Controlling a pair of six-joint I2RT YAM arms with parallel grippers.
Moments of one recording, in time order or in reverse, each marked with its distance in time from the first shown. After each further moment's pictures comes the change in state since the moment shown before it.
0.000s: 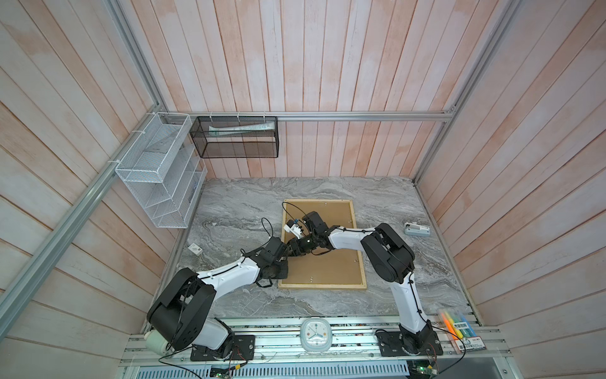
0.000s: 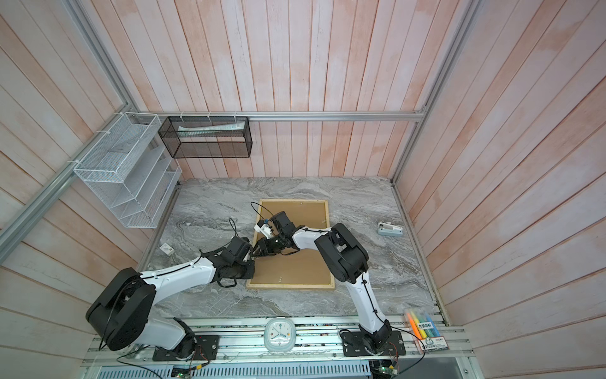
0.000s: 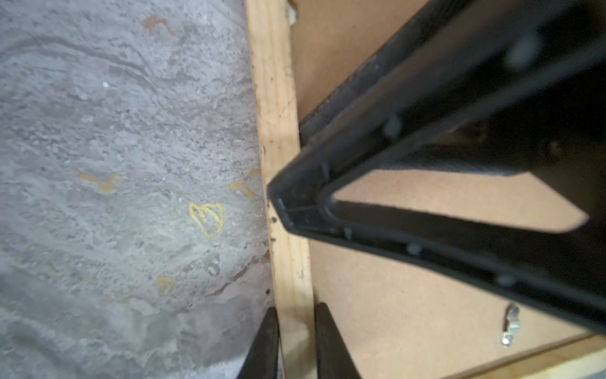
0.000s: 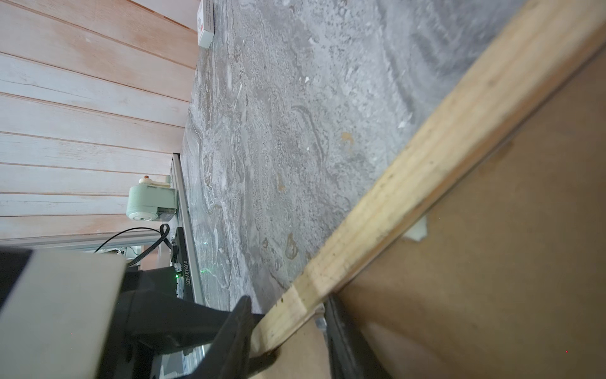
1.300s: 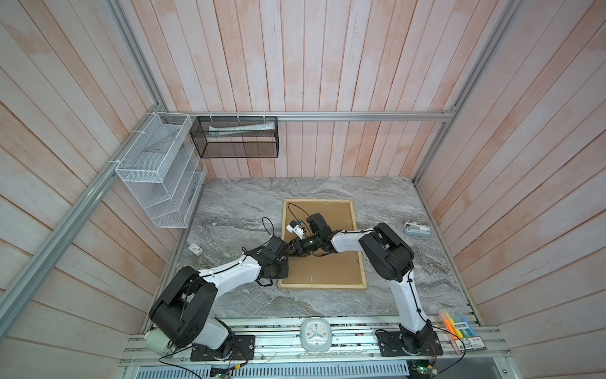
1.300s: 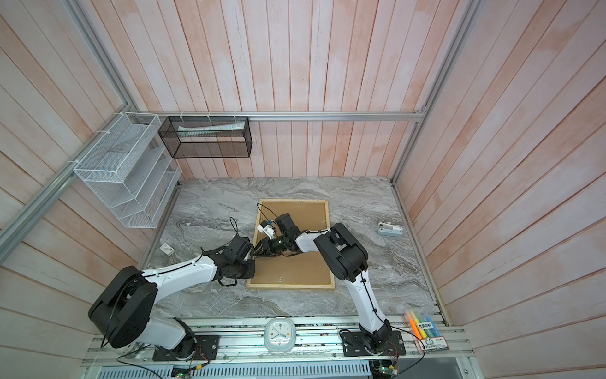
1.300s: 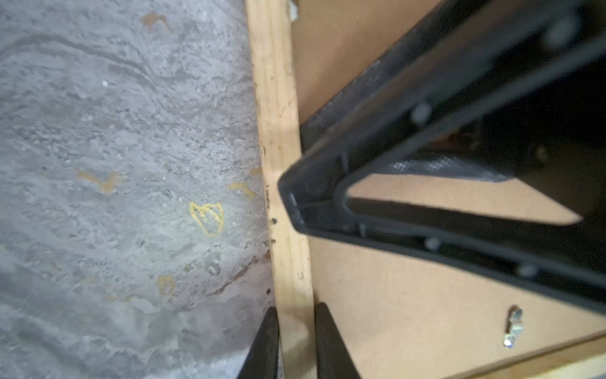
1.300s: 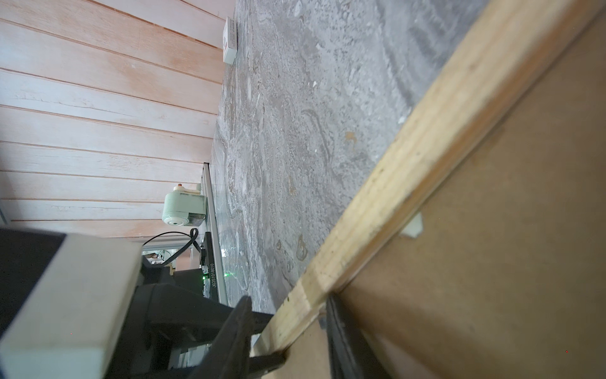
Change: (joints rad) left arm 0.000 0.020 0.029 -0.035 -0.004 0.000; right arm -0.020 0.018 -0.092 0.235 -0.099 0.151
